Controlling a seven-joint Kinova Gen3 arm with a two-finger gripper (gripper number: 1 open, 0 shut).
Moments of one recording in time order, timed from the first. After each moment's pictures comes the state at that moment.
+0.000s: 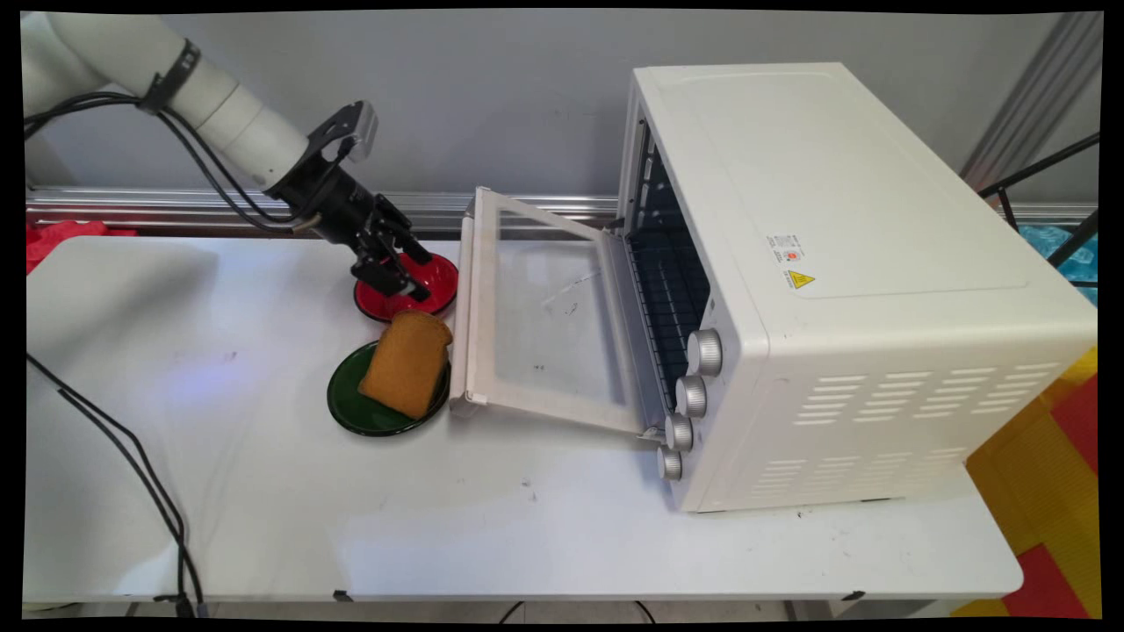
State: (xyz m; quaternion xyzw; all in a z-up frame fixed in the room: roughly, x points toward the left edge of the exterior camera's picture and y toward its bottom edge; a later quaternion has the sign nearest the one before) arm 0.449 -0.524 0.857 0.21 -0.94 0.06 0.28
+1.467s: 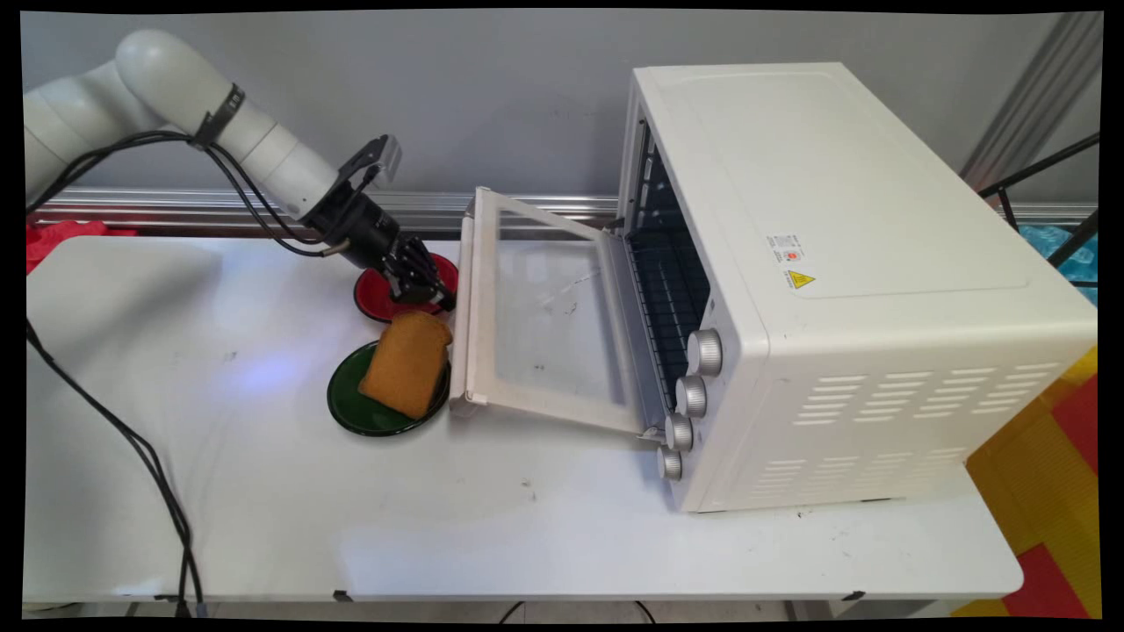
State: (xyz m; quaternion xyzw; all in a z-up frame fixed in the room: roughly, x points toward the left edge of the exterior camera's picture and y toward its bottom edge) arm 0.447 -0.546 0.803 0.20 -0.93 0.01 0.32
